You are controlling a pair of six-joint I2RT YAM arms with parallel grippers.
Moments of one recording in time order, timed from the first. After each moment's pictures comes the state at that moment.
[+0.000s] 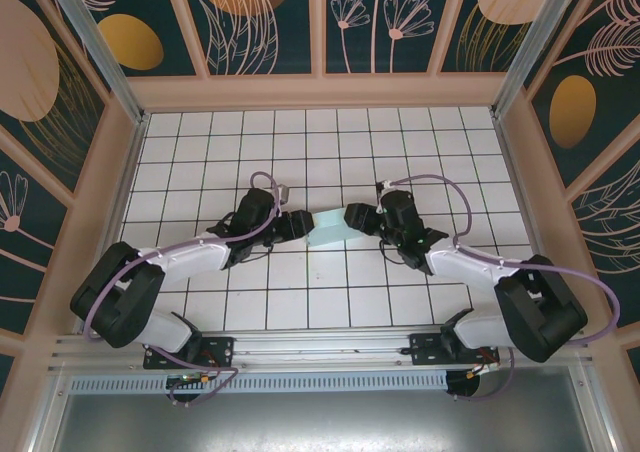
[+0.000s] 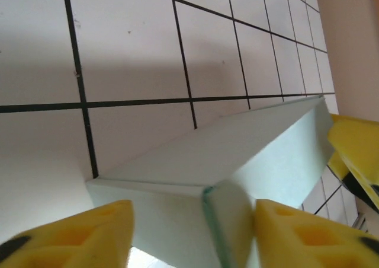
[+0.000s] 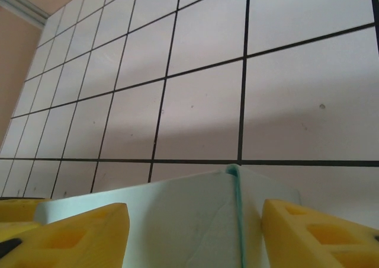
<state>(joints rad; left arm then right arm) -0.63 1.46 0.63 0.19 0.29 -0.83 0.62 1.31 0.55 0.21 -0.05 0.71</state>
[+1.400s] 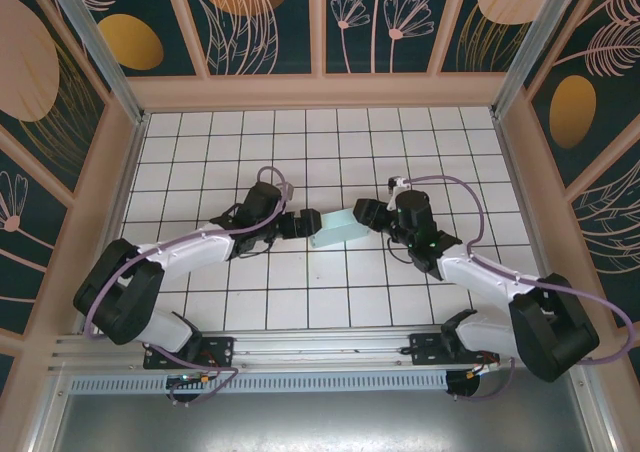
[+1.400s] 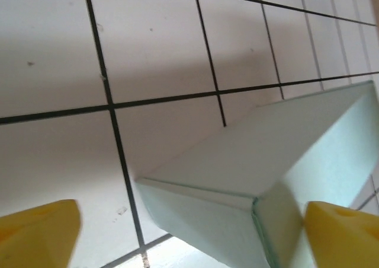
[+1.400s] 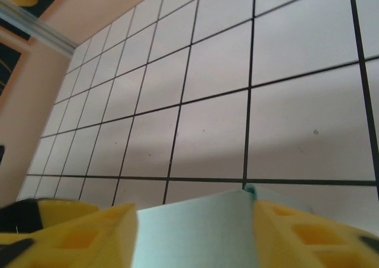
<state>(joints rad) -0.64 1.48 0.77 -0.04 0.22 -0.67 0.55 1.19 0.51 0.23 -0.09 0.69</state>
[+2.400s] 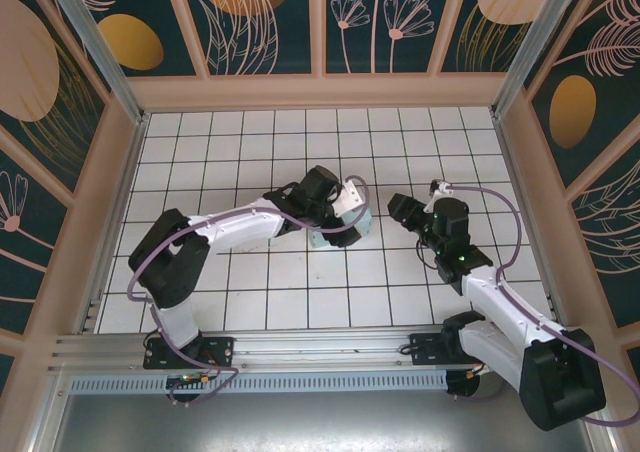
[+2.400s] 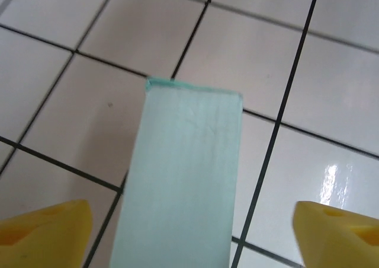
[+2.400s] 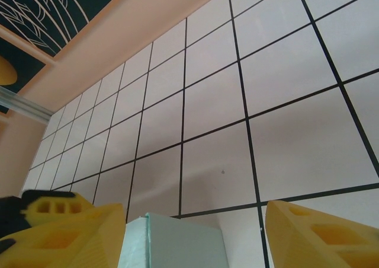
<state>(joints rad) -0.82 1.81 1.21 -0.23 0.24 0.26 0.33 0.94 0.40 0.15 -0.09 0.68</state>
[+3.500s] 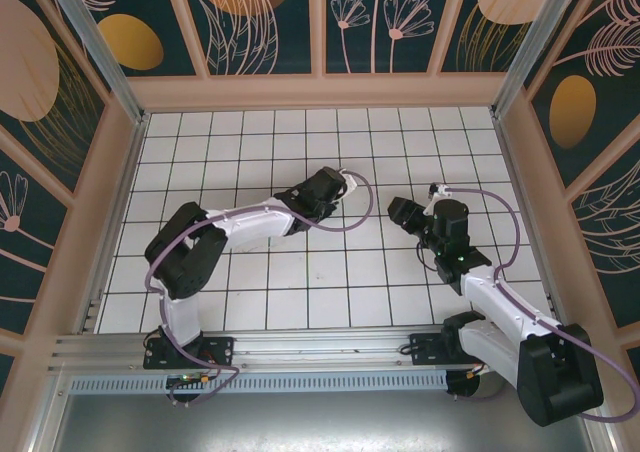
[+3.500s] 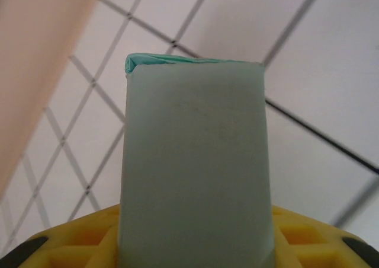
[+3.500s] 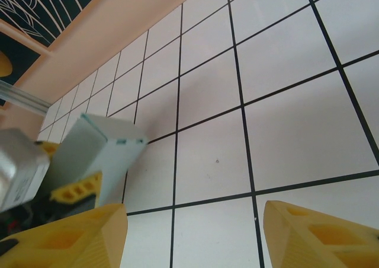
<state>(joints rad) -0.82 1.92 1.24 -0.09 -0.51 0.39 0.31 0.96 0.37 0.18 -0.13 0.68</state>
